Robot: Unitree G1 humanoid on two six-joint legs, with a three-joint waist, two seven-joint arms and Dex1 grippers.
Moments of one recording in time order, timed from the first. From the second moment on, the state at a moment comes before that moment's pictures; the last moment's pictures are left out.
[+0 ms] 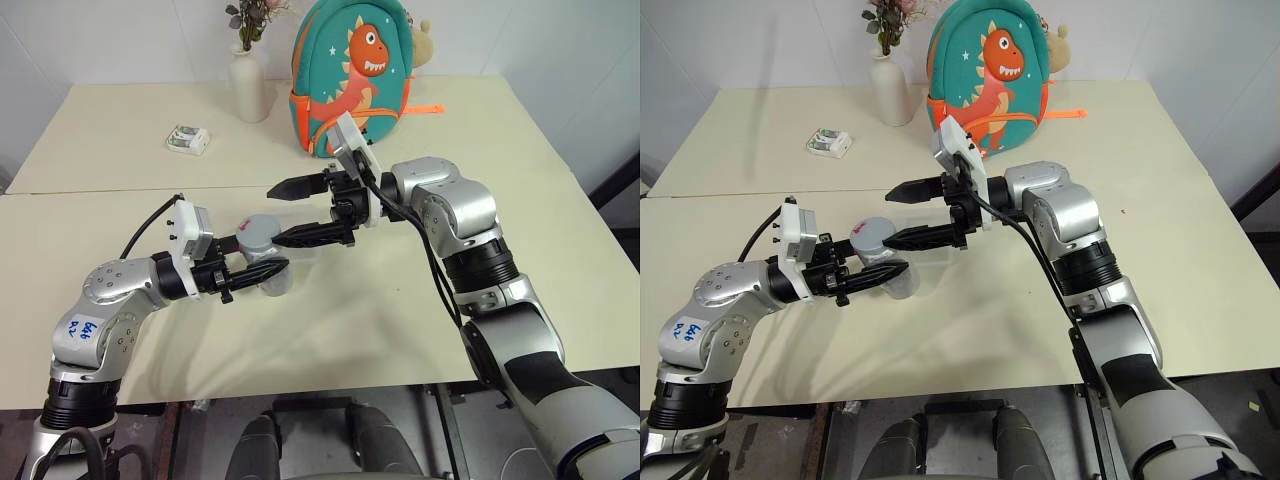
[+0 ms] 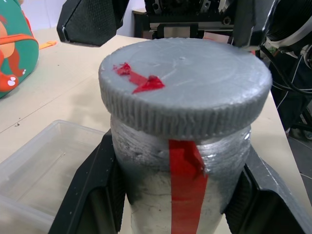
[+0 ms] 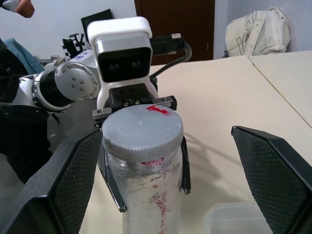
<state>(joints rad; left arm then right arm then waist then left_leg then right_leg) -0.33 0.63 0.14 -0.27 -0.60 0.47 -0.92 -1.11 -0.26 0.19 0.35 0.42 0.54 1.36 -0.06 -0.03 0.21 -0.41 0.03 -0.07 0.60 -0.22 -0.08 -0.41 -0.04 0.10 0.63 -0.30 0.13</state>
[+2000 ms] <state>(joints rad) -0.33 0.63 0.14 -0.27 -0.60 0.47 -0.92 -1.11 -0.27 0.21 0.44 0.37 0.48 1.38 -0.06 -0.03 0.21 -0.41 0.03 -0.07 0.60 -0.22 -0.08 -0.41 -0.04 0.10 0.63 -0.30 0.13</state>
